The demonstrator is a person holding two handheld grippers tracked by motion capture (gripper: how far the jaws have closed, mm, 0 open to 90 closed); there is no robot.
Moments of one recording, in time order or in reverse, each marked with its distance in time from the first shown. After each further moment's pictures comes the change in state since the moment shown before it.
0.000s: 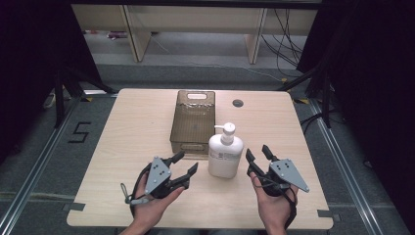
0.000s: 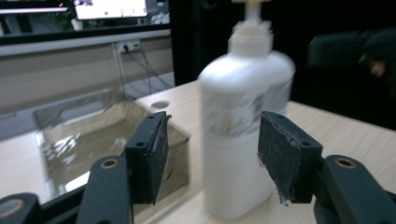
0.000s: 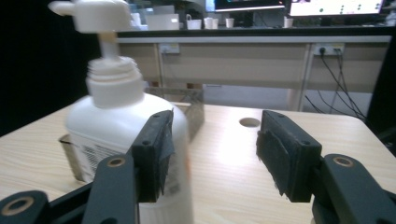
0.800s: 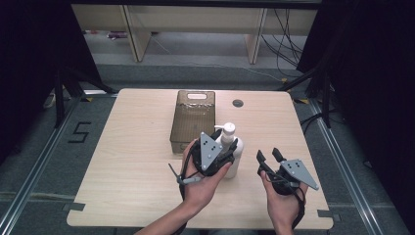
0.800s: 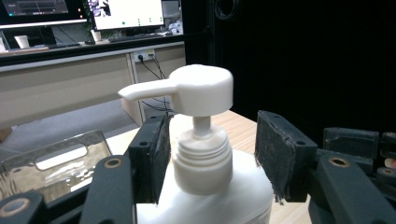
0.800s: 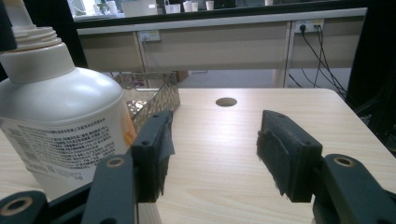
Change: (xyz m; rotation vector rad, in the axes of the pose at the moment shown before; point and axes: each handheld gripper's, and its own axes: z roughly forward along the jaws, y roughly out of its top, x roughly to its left) left arm -0.052 0.054 0.085 0.006 0.127 0.007; right arm -0.029 -0.012 0.001 0.048 -0.058 0.056
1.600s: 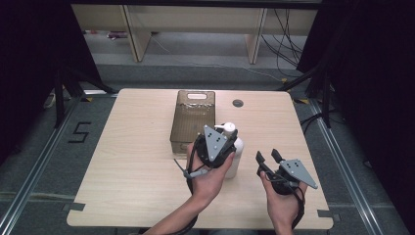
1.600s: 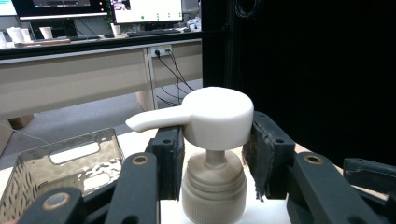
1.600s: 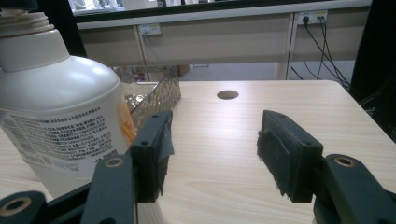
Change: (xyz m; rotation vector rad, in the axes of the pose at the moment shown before) left arm -0.001 0.011 0.011 0.022 0.067 -0.057; right arm -0.001 -0.004 0.003 0.024 0.006 0.008
